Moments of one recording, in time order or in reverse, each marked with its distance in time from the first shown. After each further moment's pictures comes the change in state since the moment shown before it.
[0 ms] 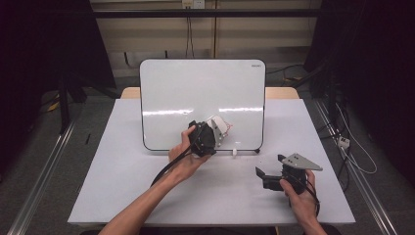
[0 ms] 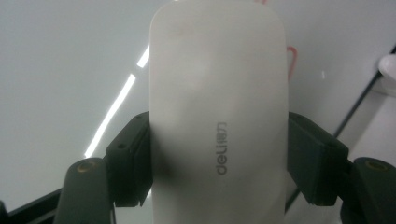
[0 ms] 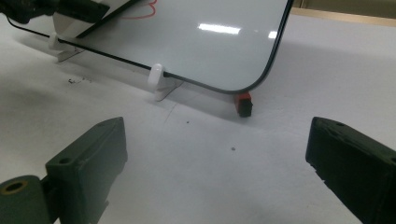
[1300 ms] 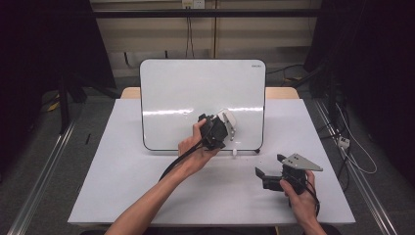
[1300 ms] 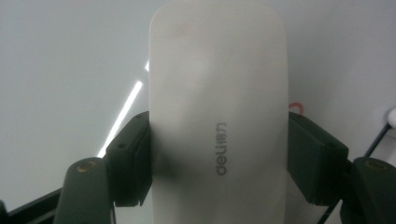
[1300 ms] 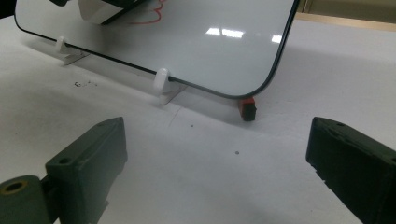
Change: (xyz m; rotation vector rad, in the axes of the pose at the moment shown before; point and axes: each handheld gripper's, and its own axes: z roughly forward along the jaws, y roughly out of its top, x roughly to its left) left arm -0.011 0.030 0.008 0.027 0.038 0.078; right arm 0.002 0.001 -0.001 -0.015 0.015 -0.004
